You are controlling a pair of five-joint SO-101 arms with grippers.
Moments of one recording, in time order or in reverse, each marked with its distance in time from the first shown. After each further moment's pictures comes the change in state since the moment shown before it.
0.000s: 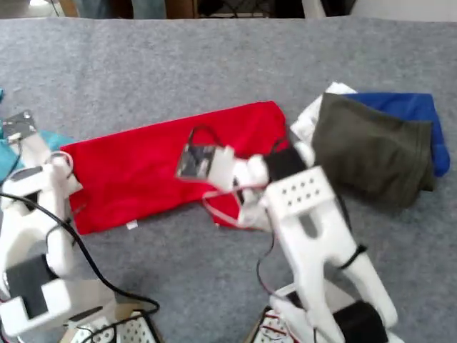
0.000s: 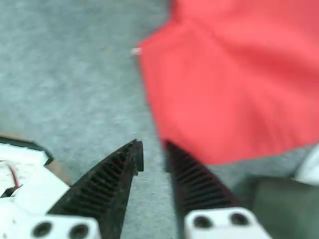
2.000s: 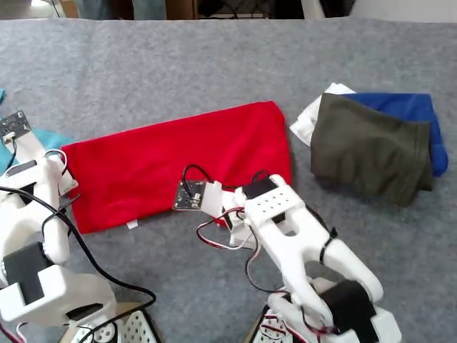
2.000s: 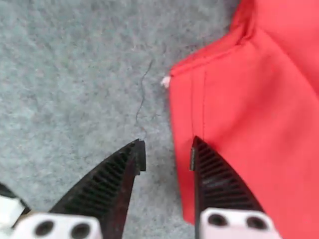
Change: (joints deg) left arm -0.6 3.3 -3.4 1.5 1.1; right arm -2.3 11.1 20.8 -29.1 -0.2
